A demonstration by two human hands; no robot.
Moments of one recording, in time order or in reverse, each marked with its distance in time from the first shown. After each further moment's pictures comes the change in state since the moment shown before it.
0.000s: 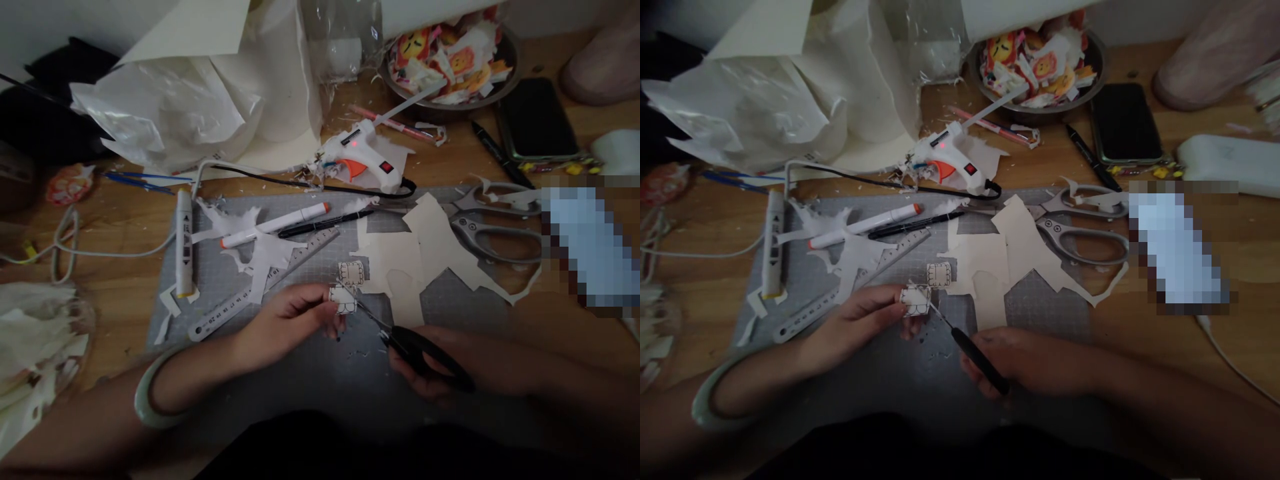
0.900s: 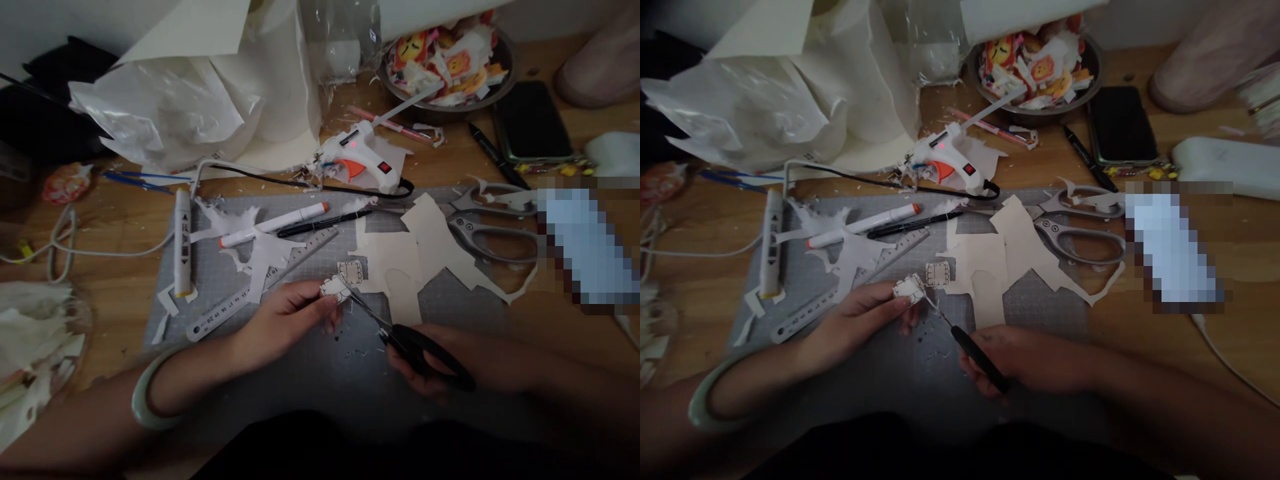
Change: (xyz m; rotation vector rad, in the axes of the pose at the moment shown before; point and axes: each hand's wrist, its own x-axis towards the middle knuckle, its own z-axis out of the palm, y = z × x) left_hand 0.001 0.003 0.002 0.067 0.086 -0.027; right_hand 0.001 0.003 -0.002 0.022 -0.015 -0.045
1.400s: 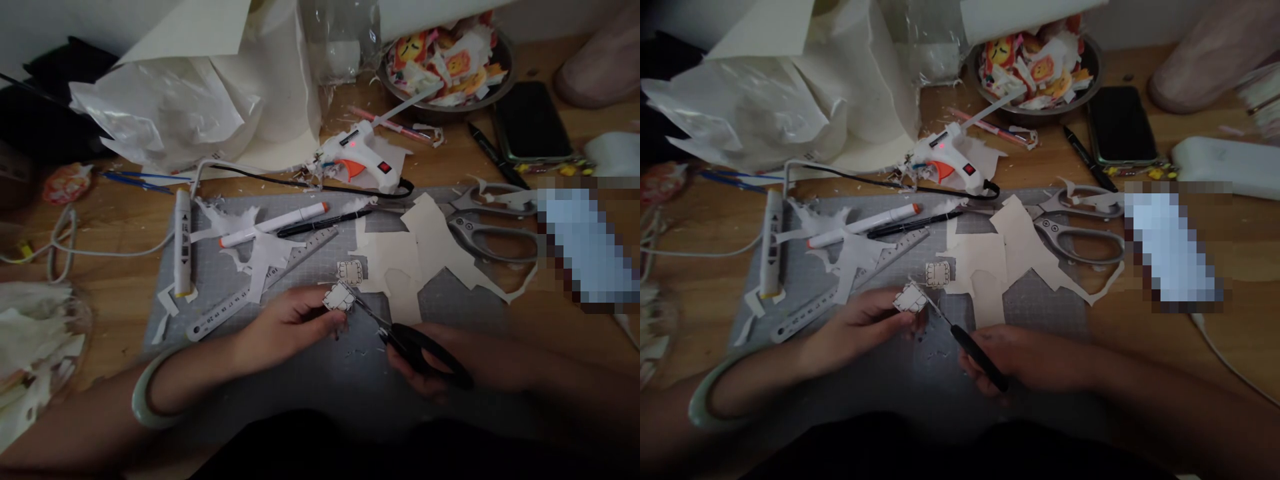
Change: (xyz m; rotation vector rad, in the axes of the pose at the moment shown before) left_hand 0.000 -0.001 0.001 0.052 -0.123 0.078; right_hand -0.001 -0.001 0.001 0.012 0.019 0.009
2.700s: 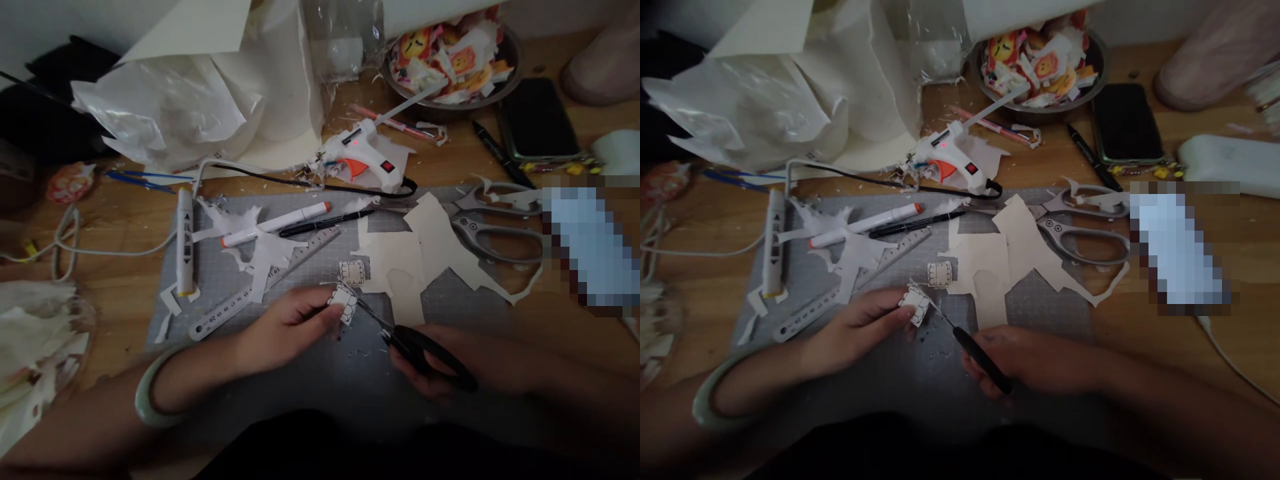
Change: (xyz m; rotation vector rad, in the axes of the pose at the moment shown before) left_hand -0.001 -0.002 -0.001 0.127 0.003 0.027; right_hand 0.000 0.000 0.000 -0.071 -0.012 -0.031
